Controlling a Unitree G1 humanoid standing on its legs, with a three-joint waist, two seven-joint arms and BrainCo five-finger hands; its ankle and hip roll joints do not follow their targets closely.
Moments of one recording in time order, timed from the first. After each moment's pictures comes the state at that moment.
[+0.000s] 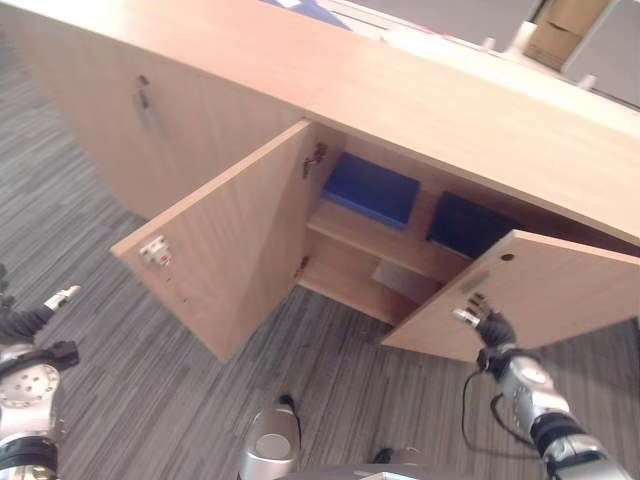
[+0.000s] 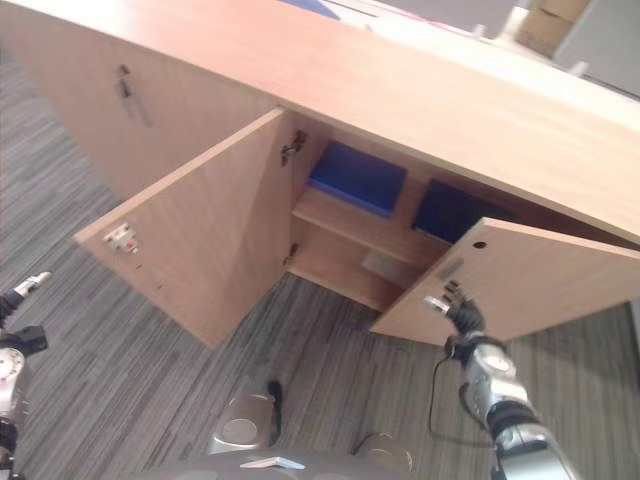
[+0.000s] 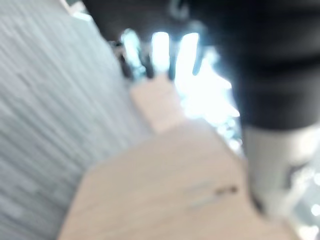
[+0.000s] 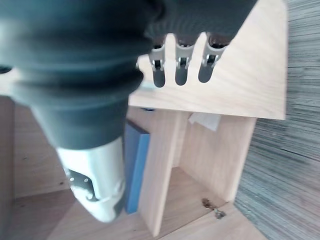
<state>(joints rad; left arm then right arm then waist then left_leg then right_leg) -0.09 0.75 0.20 0.84 -0.38 -0.49 0.07 -0.14 -0.39 0.19 0.83 0.67 -0.18 0.28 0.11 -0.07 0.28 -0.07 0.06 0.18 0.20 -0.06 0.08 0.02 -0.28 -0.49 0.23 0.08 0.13</state>
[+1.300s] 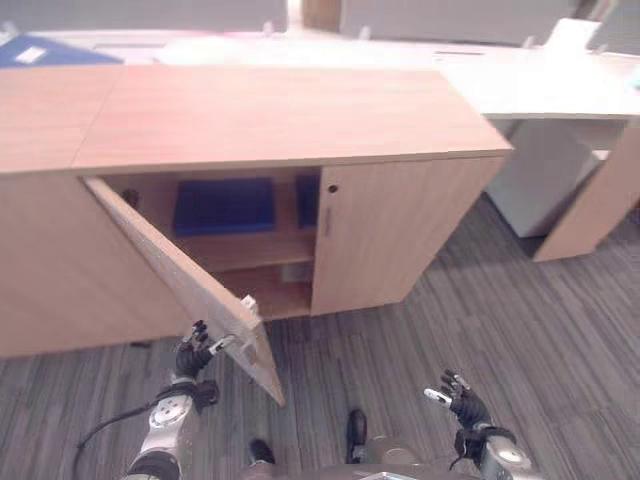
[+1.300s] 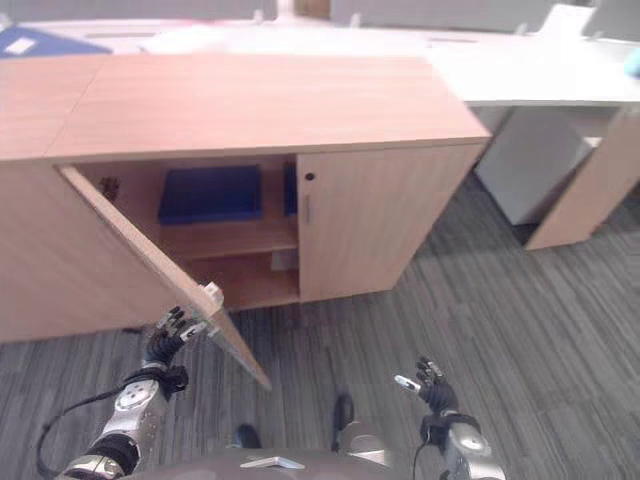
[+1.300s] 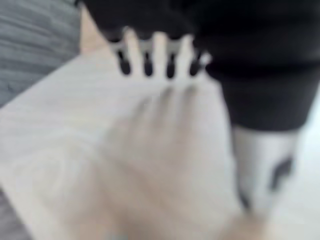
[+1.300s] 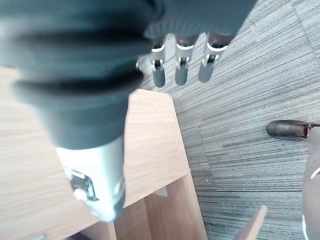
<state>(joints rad) -0.09 0.30 -0.18 0.89 -0.55 -0.37 -0.18 0.11 -0.27 0.24 0.84 0.50 -0.20 0.26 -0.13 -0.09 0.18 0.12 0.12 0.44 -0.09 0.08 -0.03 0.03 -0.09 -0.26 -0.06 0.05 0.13</state>
